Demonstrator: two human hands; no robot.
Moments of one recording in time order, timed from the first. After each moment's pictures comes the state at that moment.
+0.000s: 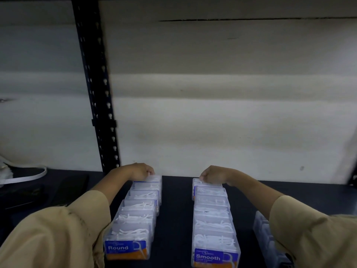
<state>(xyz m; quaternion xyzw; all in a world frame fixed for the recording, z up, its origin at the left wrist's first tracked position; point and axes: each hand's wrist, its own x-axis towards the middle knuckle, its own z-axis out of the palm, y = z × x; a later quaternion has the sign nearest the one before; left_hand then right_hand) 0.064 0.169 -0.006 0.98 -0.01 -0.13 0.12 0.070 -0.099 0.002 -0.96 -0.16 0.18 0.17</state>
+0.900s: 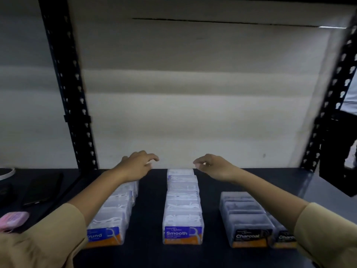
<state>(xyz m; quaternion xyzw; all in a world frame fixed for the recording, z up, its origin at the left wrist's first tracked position) 0.008 0.096 0.009 0.99 -0.11 0.05 0.11 -0.004 -0.167 0.024 -0.95 -0.18 0.01 0.24</state>
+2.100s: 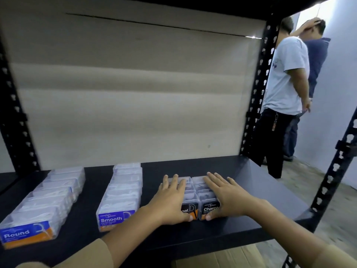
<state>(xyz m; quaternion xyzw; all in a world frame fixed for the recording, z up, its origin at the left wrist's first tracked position) -0.098 -0.142 -0.044 0.96 -0.25 -0.05 0.08 -0.112 -0.343 -0.032 -0.99 -0.13 0.05 -0.02</state>
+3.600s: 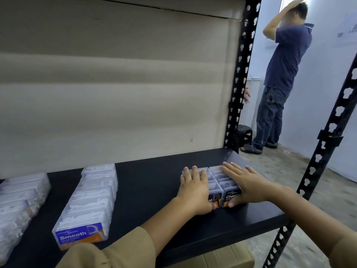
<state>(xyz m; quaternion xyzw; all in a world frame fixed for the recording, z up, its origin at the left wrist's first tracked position) -0.075 -0.269 -0.044 0.95 -0.29 -0.04 0.06 -0.100 -0.460 -0.027 -0.99 -0.07 0.08 -0.03</state>
